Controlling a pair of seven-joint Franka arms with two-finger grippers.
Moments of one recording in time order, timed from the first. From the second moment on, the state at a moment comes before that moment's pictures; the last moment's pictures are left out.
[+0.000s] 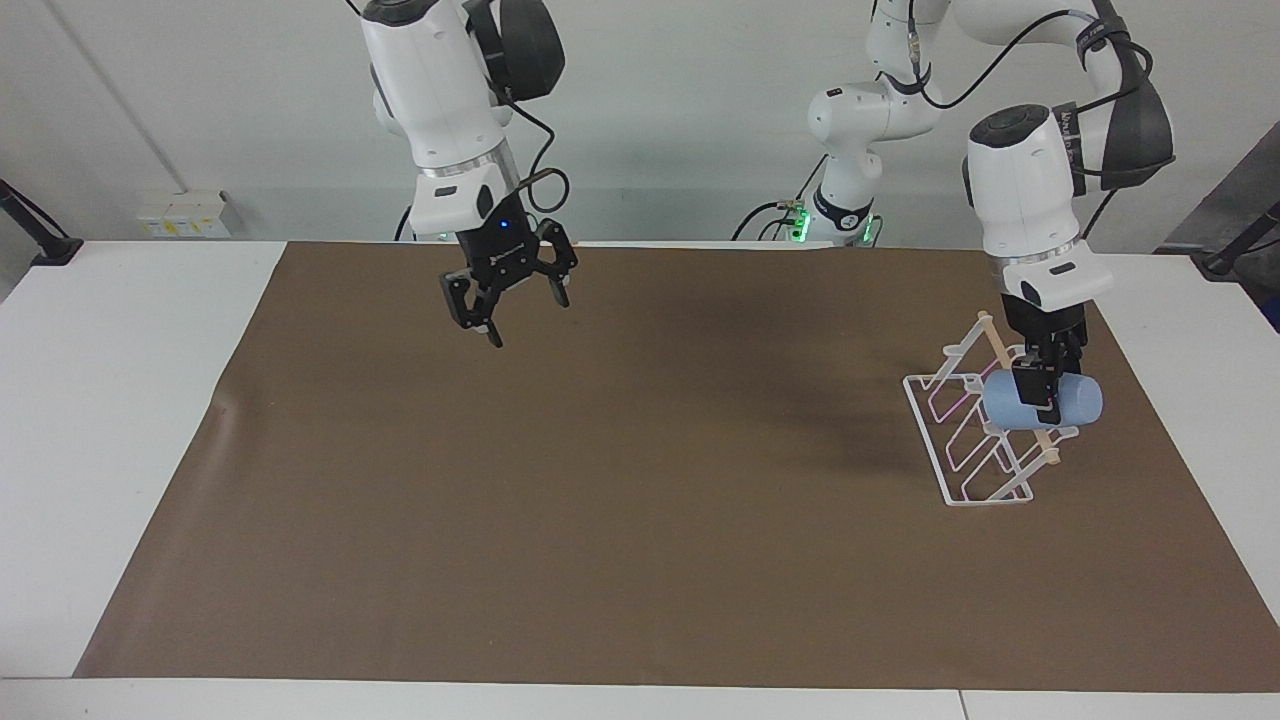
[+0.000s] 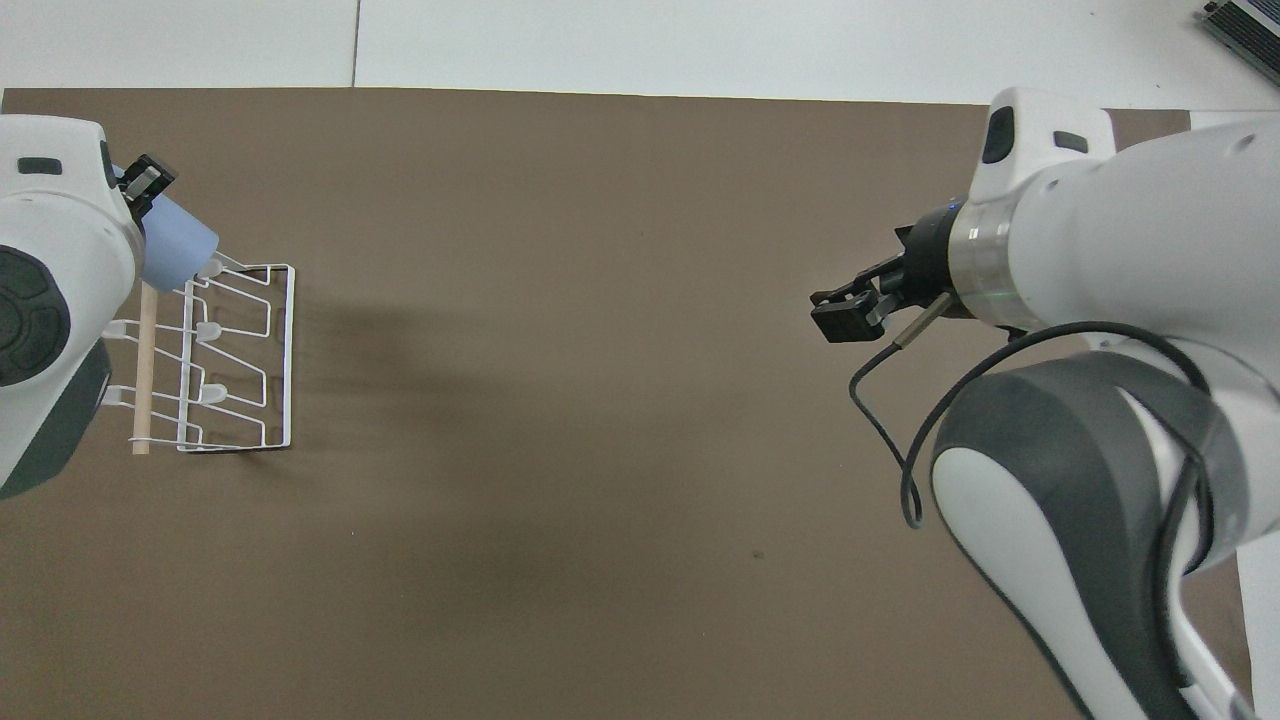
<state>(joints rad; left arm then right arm) 0.11 0.02 -0.21 -1.96 0.70 2.39 -1.28 0.10 0.04 0.17 -1.66 0.12 1.95 -0.39</state>
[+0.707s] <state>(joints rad) 0.11 0.04 -0.21 -1.99 0.82 2.44 -1.35 0.11 0.04 0.02 -1.59 0.05 1.72 -0.09</state>
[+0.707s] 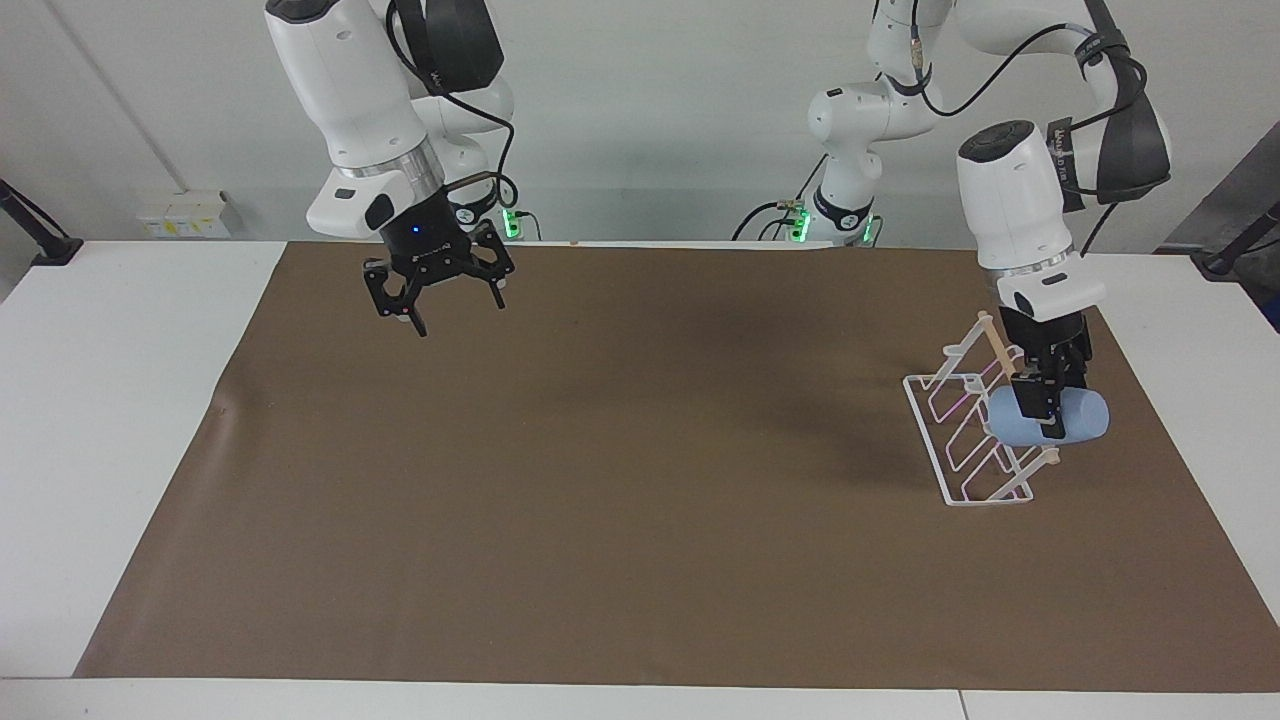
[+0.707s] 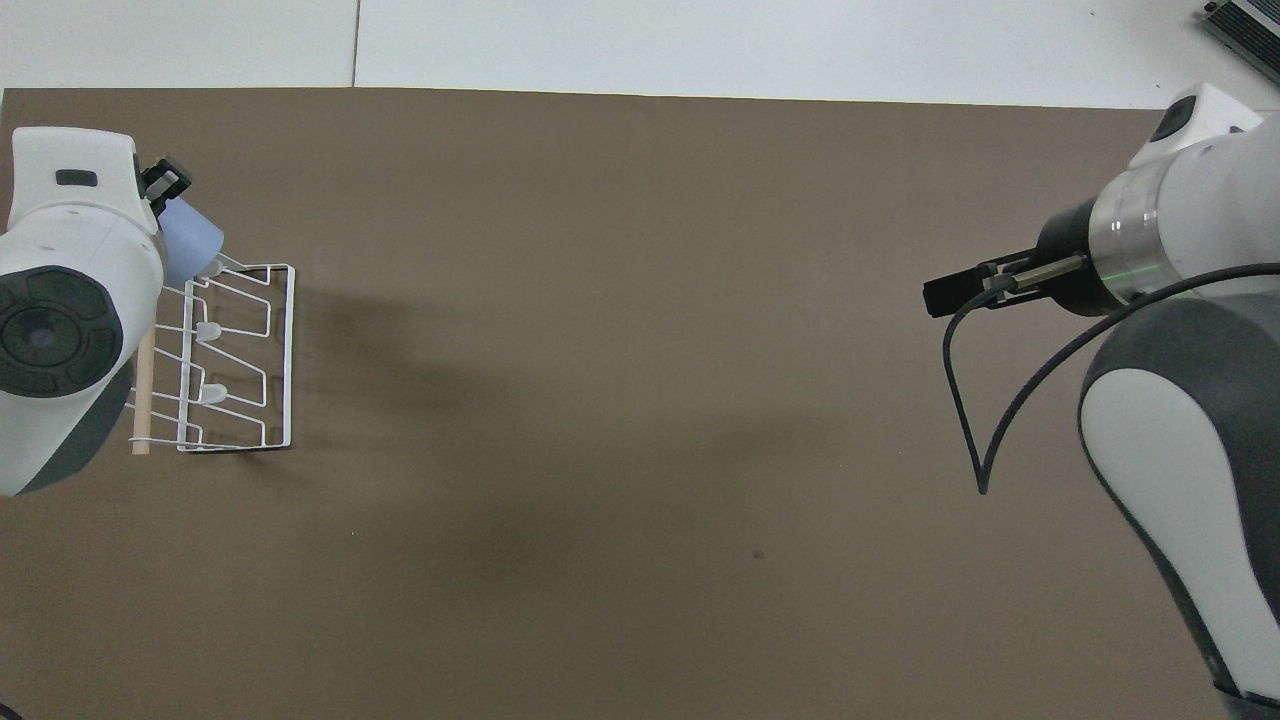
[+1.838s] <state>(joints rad) 0.11 0.04 -0.22 -2.08 0.90 2.48 -1.45 0.11 0.01 -0.17 -1.61 0.03 1.56 -0.02</state>
